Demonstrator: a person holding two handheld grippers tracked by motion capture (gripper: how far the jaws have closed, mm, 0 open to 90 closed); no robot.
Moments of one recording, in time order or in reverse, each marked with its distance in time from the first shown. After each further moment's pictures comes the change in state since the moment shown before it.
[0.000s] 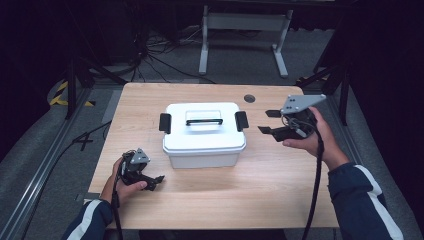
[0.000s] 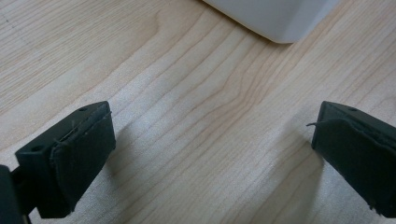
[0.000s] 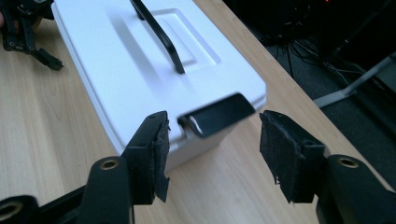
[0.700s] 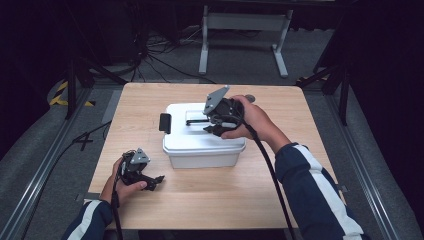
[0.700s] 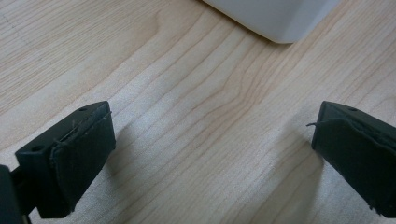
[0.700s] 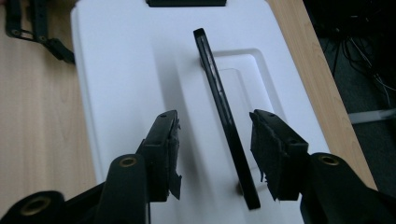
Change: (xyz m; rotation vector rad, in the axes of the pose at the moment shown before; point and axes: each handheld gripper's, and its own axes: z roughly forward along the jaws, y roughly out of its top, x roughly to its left) left arm 0.000 0.000 0.000 0.000 0.000 0.000; right arm 0.047 0.100 0.119 0.228 0.126 -0.269
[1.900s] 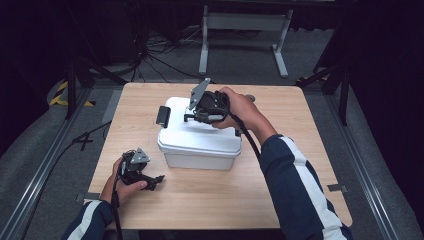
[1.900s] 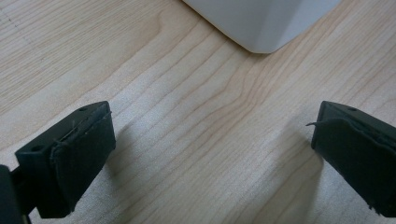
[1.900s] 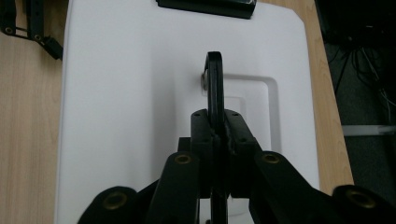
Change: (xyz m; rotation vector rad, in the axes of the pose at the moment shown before) left arm 0.000 0.000 0.000 -0.001 0.007 -0.005; right arm -0.011 0.032 0.012 0.050 0.041 -0.104
